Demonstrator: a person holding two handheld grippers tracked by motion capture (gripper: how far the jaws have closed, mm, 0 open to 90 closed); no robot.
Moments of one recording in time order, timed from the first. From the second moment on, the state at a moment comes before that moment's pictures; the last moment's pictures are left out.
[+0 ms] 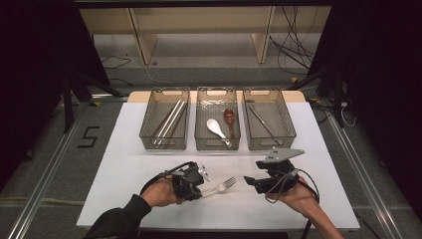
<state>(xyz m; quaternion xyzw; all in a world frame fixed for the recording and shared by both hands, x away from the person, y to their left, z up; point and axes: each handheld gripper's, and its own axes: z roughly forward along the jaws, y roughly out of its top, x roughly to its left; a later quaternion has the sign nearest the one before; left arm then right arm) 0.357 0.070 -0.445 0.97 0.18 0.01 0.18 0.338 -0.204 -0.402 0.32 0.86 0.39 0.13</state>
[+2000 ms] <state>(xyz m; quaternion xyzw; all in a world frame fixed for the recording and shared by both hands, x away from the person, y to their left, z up) 0.332 0.054 -0.411 0.97 0.10 -0.04 0.21 0.307 -0.122 -0.439 0.03 0.95 0.29 0.11</state>
